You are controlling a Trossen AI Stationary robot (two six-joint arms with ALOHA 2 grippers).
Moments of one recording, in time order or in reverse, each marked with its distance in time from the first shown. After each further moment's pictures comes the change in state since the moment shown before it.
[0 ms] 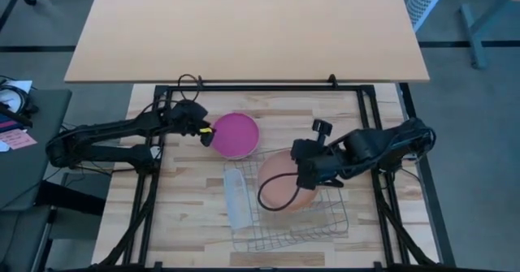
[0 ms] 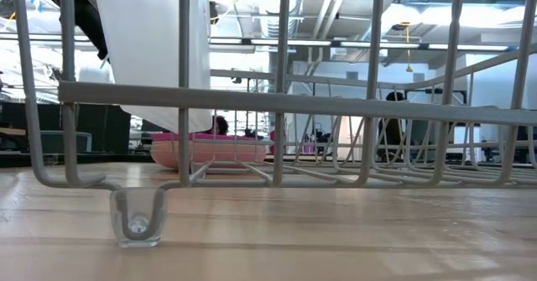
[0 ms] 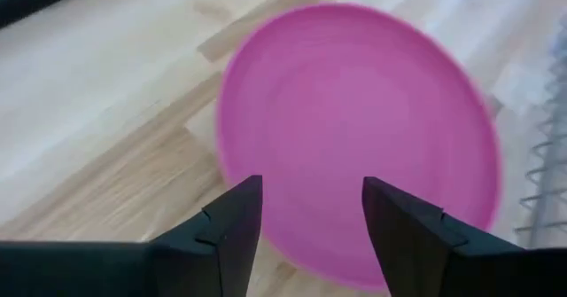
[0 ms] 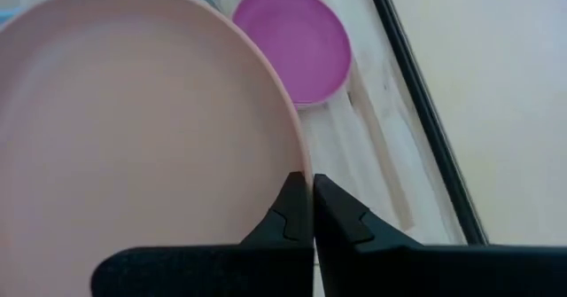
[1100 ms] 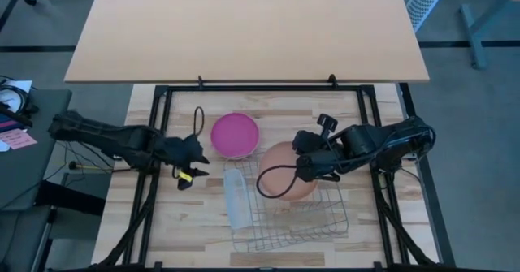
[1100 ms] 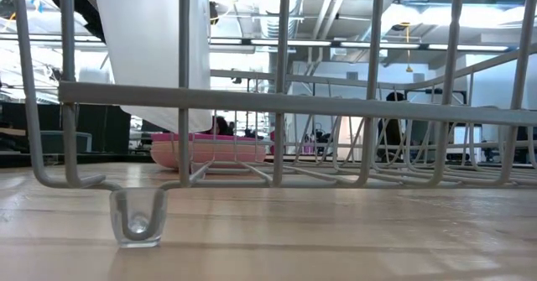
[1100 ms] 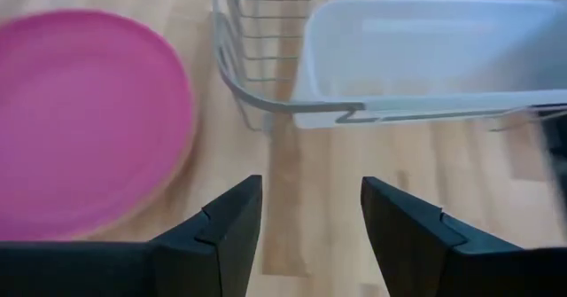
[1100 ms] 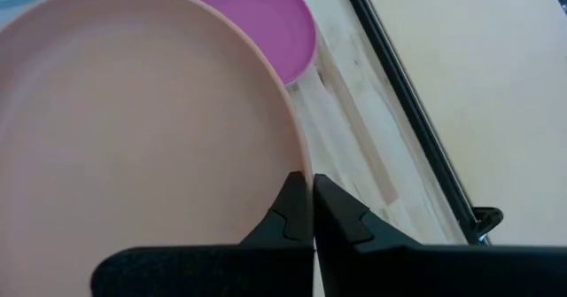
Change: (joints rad) left arm -0.723 -0.106 0.169 -0.280 -0.134 0.015; right arm -0.056 -0.014 -0.023 -0.068 0.027 0.083
